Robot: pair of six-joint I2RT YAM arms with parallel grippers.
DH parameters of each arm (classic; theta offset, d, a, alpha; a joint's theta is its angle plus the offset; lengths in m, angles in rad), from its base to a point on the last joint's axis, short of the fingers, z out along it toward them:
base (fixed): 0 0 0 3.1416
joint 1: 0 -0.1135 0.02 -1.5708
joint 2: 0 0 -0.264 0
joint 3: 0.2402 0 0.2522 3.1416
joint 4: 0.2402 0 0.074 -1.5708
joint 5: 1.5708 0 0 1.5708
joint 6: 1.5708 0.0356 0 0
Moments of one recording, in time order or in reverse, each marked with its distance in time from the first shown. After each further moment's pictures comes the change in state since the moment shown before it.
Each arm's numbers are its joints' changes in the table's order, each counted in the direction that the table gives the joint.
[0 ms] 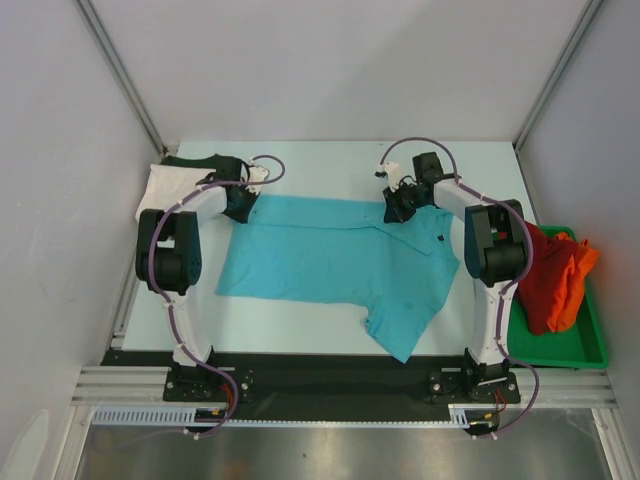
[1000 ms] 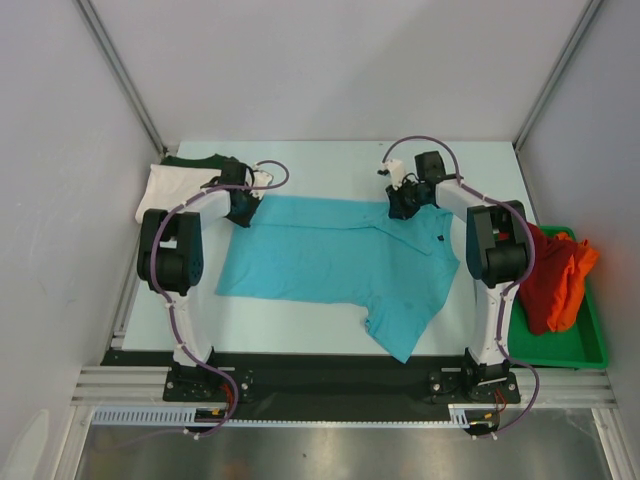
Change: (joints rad) left arm 0.023 0.001 -0.039 -0.024 -0.027 0.002; right arm 0.010 0.020 -0.029 -0.059 0.084 -0.002
